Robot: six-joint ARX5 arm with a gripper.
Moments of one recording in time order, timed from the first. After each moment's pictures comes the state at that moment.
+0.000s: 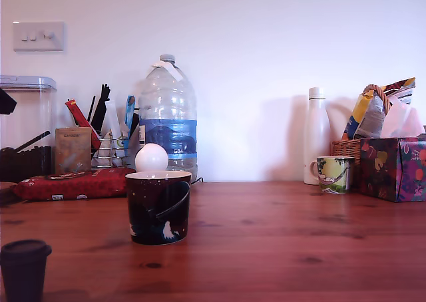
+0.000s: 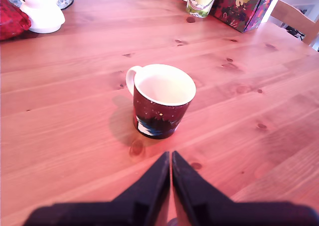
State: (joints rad) arm -0.35 0.46 0.30 -0.27 0.31 -0.15
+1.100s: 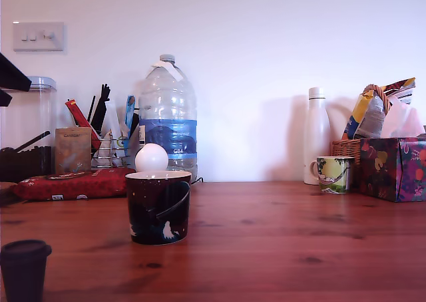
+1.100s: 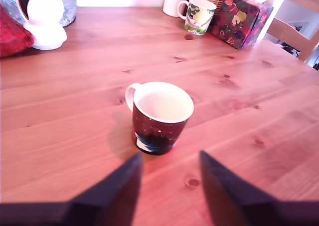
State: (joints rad) arm -0.35 0.46 0.30 -0.21 0.33 -0.18
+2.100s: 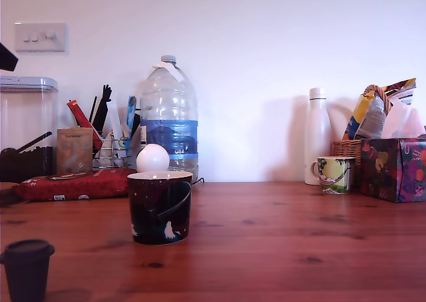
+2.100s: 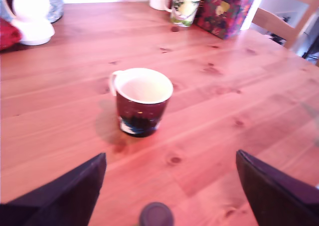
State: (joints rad) arm -0.54 0.24 0.29 -0.42 0.18 -0.20
